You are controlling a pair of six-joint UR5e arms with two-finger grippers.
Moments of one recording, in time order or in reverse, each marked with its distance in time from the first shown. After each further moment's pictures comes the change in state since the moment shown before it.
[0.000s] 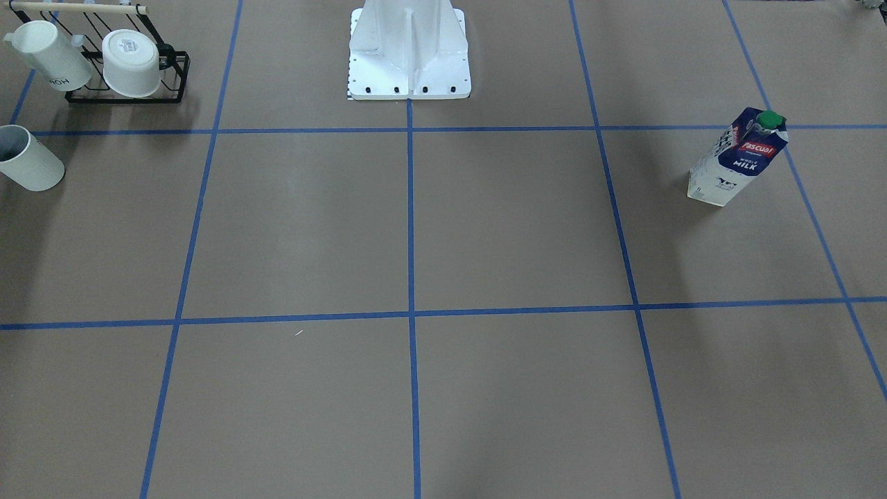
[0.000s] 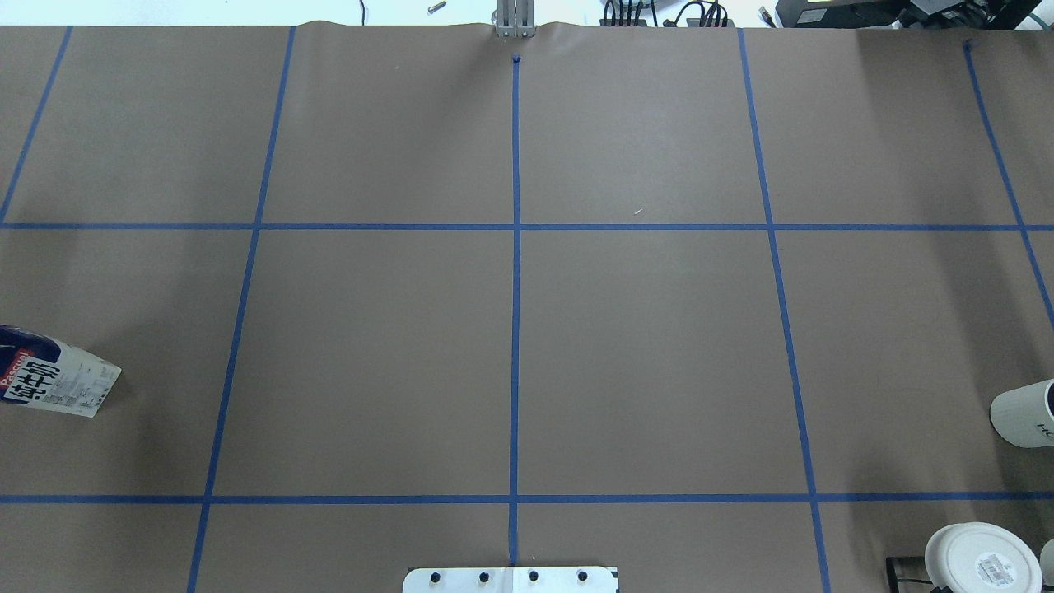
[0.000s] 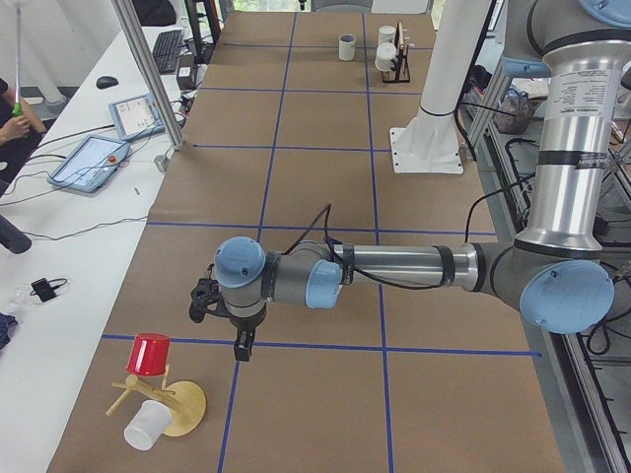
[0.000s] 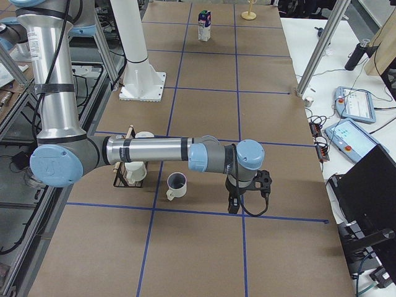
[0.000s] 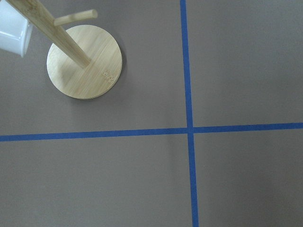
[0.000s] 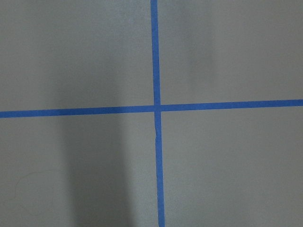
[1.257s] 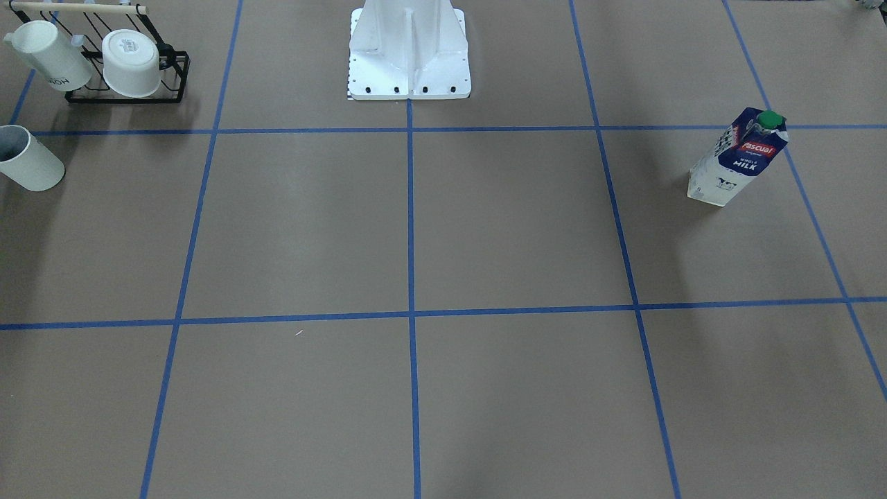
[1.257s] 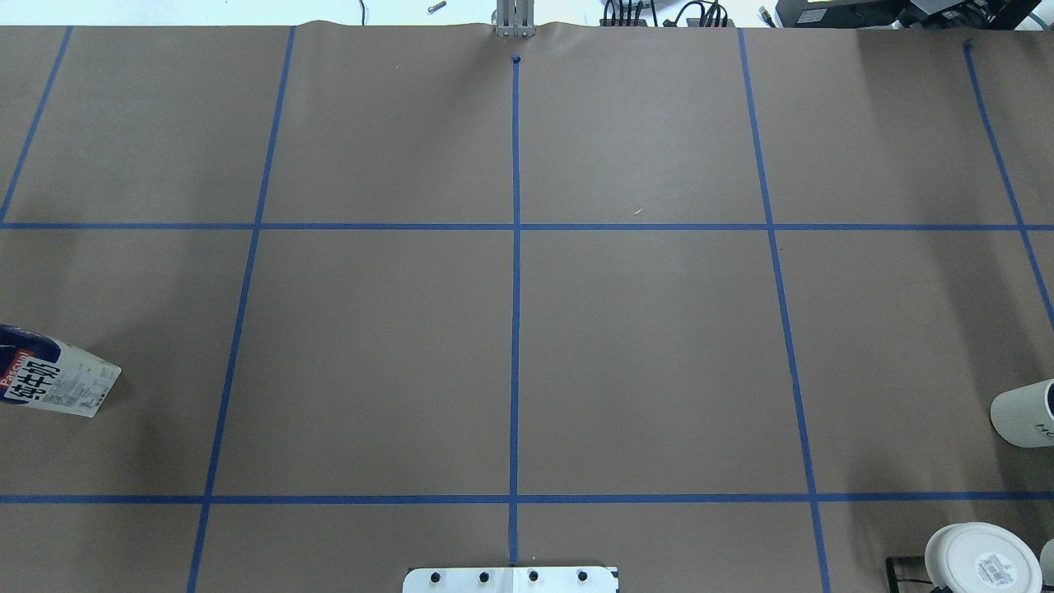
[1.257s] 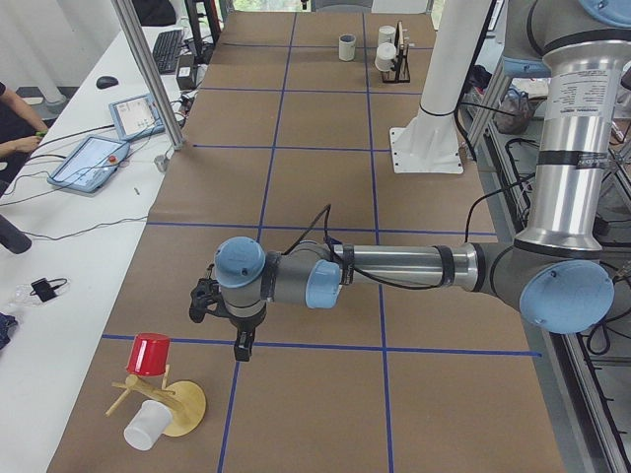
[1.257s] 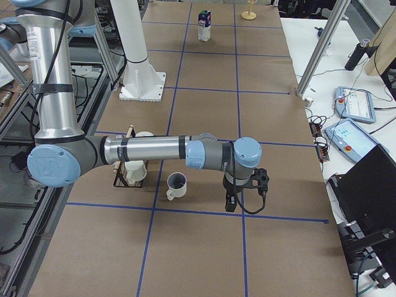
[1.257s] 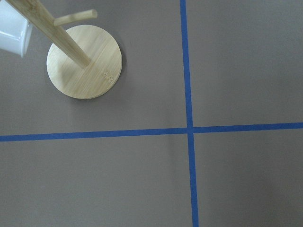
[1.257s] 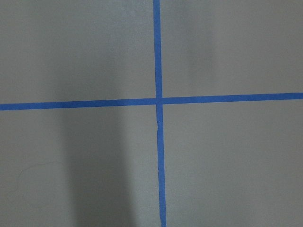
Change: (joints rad) left arm 0.001 -0.001 0.000 0.000 0.001 0.001; right arm -0.001 -0.015 0.020 -0.013 0.000 -0.009
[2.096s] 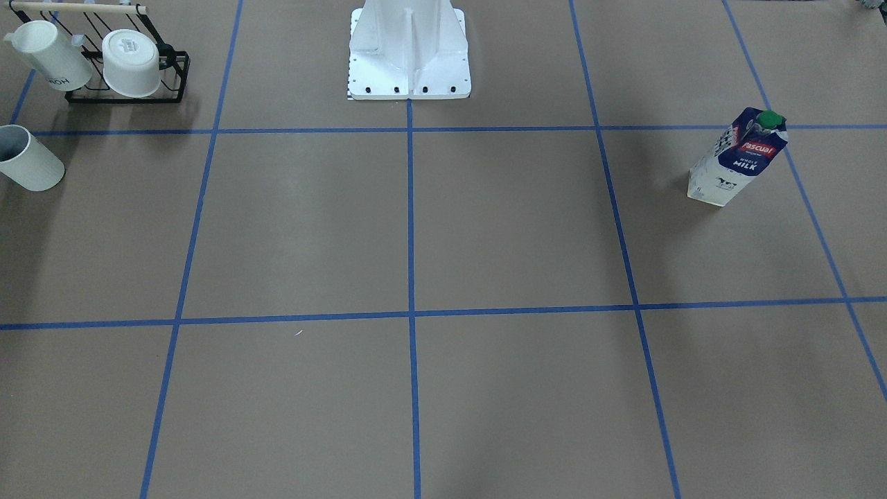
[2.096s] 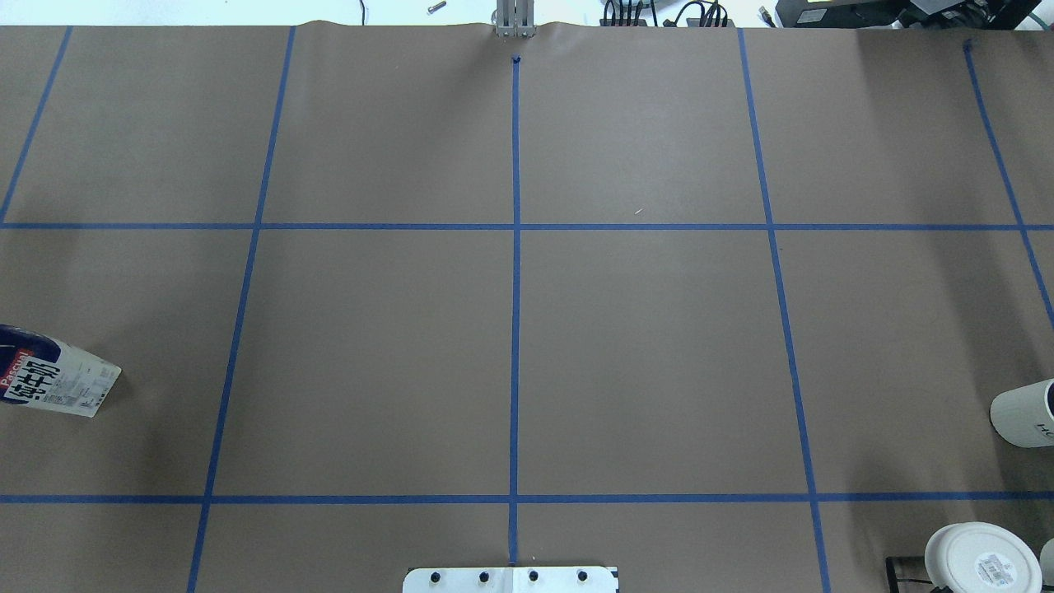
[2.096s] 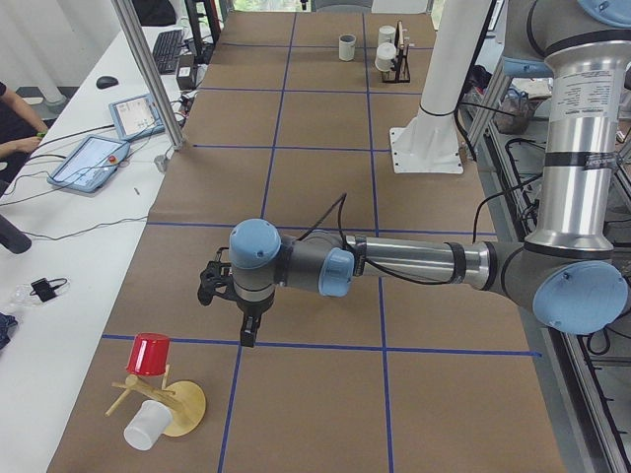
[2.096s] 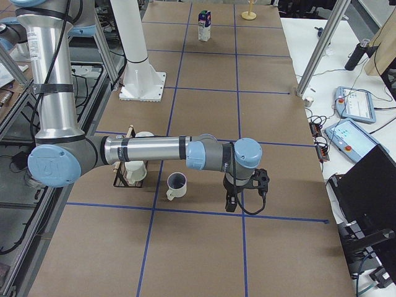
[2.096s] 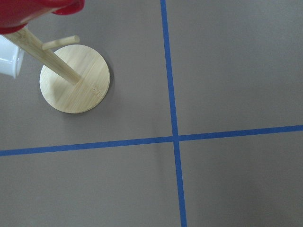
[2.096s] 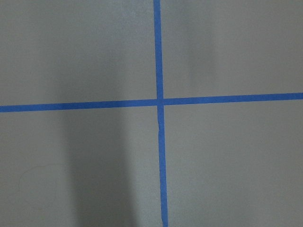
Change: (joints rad) left arm 0.002 0.064 -0.121 -0.005 0.001 -0.015; right arm -0.001 0.001 -0.005 0.008 0.006 0.007
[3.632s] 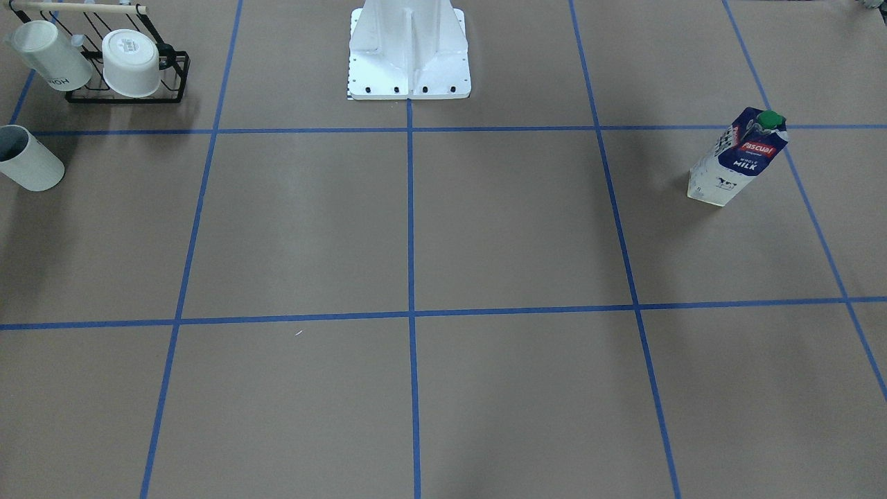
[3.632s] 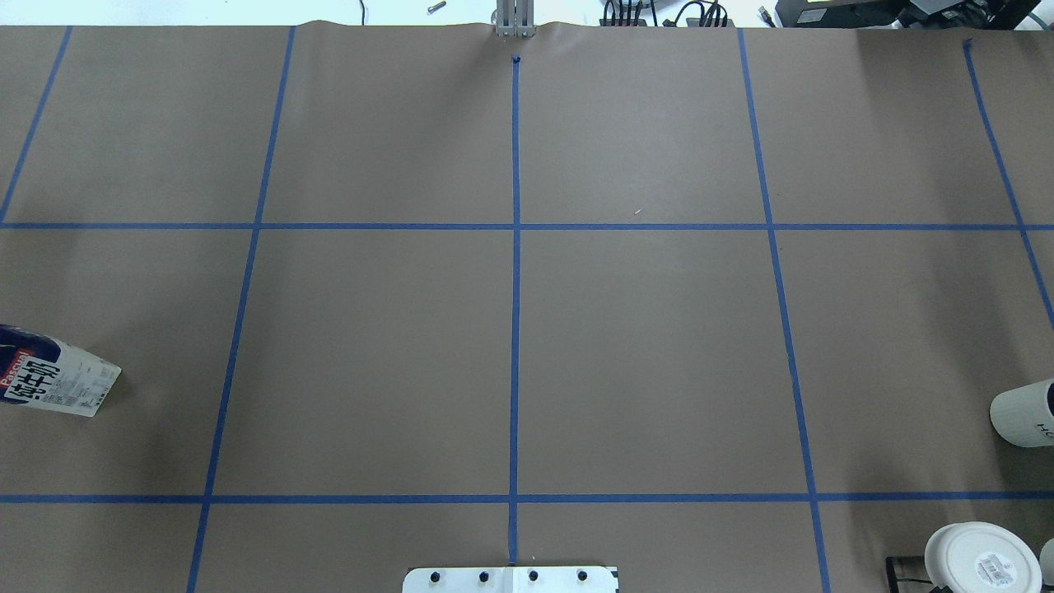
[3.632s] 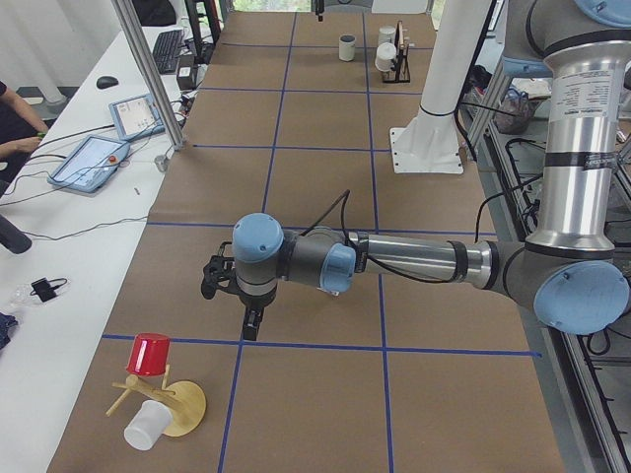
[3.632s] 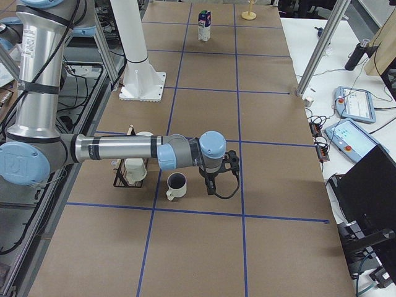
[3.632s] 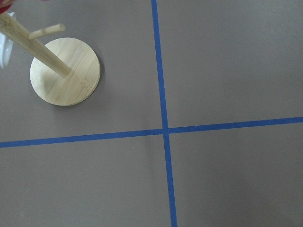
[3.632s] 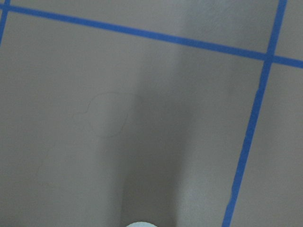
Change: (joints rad) left arm 0.015 -0.005 -0.011 0.000 -0.005 -0.017; right arm -0.164 -0.292 0.214 0.328 0.105 -0.009
